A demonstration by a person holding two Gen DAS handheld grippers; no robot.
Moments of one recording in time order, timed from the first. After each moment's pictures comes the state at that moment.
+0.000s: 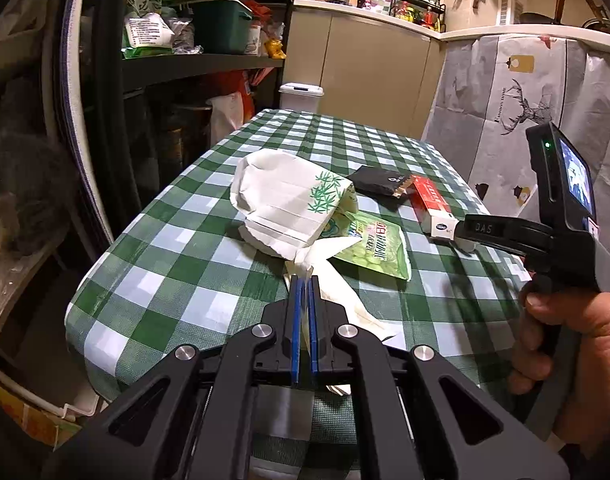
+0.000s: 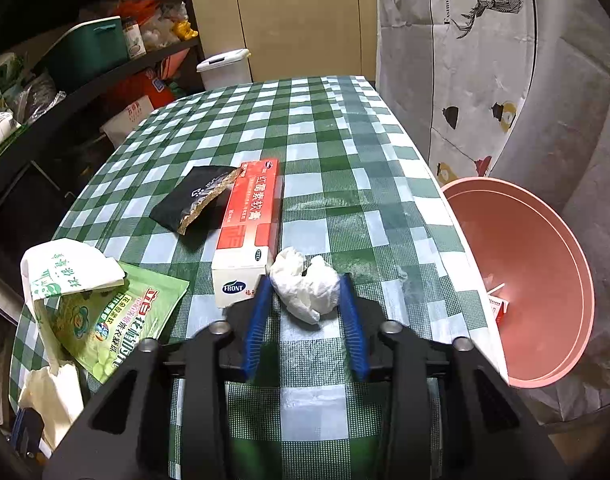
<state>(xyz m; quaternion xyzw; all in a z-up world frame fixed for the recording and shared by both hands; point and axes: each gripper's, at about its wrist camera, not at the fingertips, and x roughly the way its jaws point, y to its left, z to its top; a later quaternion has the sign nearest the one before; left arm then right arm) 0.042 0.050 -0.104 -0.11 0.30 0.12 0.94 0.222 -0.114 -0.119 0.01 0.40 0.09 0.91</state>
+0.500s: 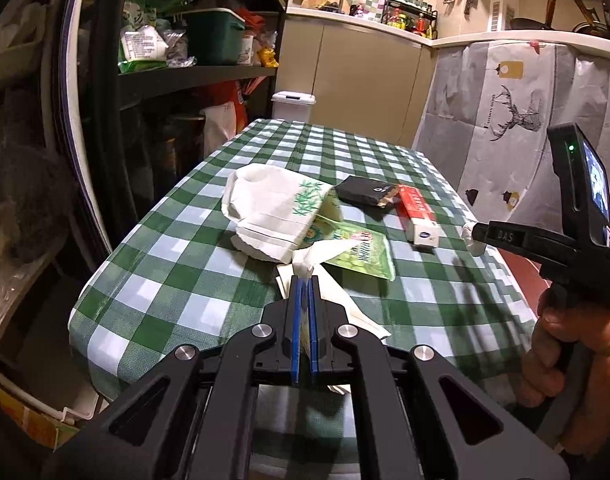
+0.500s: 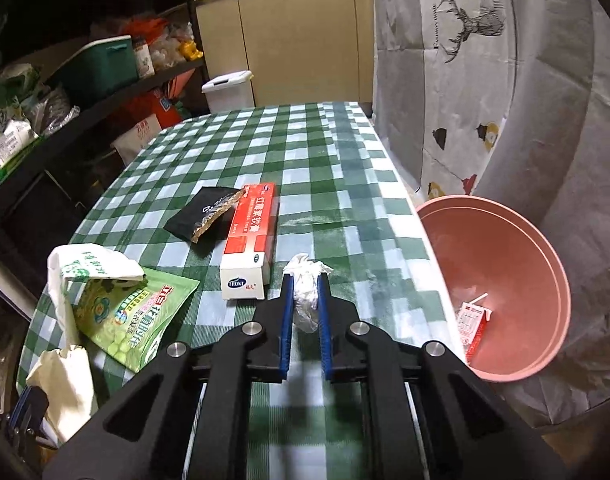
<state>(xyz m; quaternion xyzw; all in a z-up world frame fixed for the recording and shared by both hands) 0.032 0.040 -0.091 -0.11 0.28 0.11 0.95 0.189 -0.136 -0.091 0.02 0.36 0.09 0.93</state>
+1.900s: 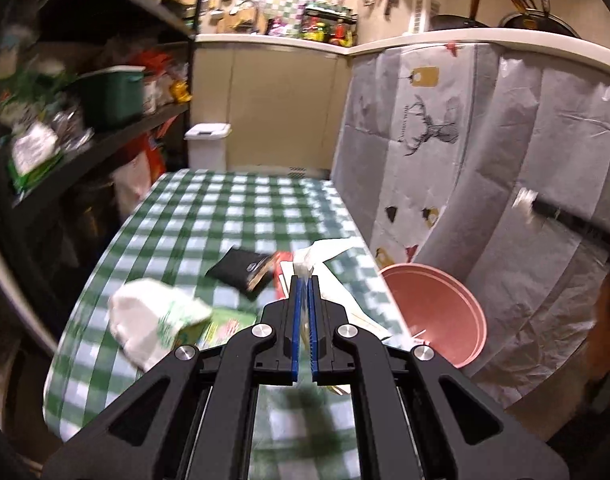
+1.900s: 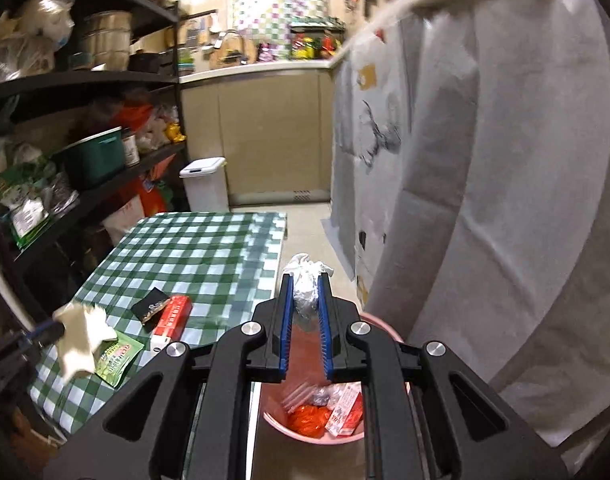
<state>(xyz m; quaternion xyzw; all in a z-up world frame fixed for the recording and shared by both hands) 0.094 -0.044 0.014 -0.06 0.26 -0.01 0.96 0.156 -0.304 0.047 0.01 0.25 0.07 0.97</state>
